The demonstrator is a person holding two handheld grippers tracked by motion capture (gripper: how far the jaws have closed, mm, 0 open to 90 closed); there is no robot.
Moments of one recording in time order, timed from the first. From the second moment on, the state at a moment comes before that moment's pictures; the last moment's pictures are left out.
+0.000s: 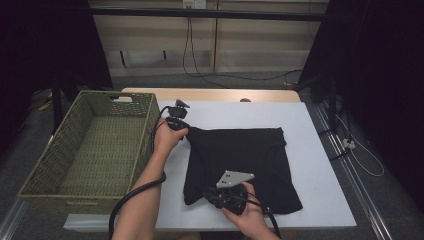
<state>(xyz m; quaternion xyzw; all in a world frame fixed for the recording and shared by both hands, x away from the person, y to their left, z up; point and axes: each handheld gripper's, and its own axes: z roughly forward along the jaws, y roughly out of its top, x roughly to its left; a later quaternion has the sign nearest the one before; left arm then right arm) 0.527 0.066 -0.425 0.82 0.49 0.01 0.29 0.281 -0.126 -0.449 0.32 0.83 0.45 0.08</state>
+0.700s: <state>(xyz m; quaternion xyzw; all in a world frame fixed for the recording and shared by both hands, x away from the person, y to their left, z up) 0.546 0.076 -0.415 0.82 0.50 0.02 0.29 0.279 -0.115 -0.450 0.30 0.84 0.45 0.06</state>
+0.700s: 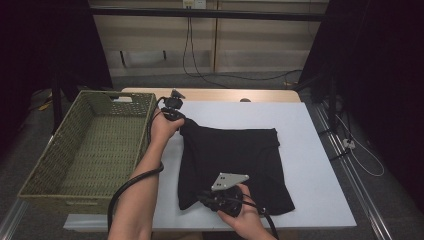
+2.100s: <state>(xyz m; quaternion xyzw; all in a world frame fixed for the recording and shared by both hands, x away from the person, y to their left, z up) 0.529 0.063 -0.391 0.80 0.53 0.04 0.28 0.282 -0.118 -0.441 0.31 0.83 0.47 0.06</state>
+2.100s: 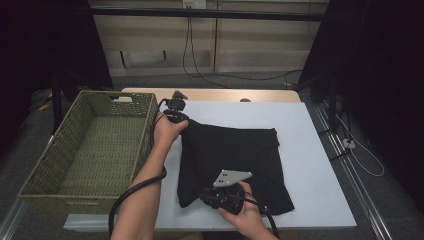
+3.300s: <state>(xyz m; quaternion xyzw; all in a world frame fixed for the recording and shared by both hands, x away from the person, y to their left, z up) 0.568 0.095 -0.326 0.80 0.55 0.06 0.23 0.306 -0.092 -0.389 0.30 0.78 0.55 0.06</state>
